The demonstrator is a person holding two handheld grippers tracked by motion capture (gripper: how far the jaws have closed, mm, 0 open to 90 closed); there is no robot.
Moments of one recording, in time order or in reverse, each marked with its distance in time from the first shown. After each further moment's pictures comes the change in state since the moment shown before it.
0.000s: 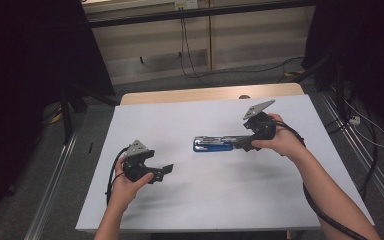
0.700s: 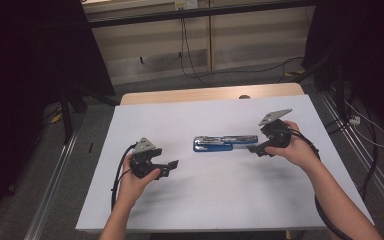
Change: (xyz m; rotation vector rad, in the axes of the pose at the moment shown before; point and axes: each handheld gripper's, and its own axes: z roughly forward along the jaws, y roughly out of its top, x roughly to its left) left arm -0.005 0.009 0.020 0.009 0.027 0.012; right arm -0.009 -0.043 -0.015 0.017 -0.120 0.078
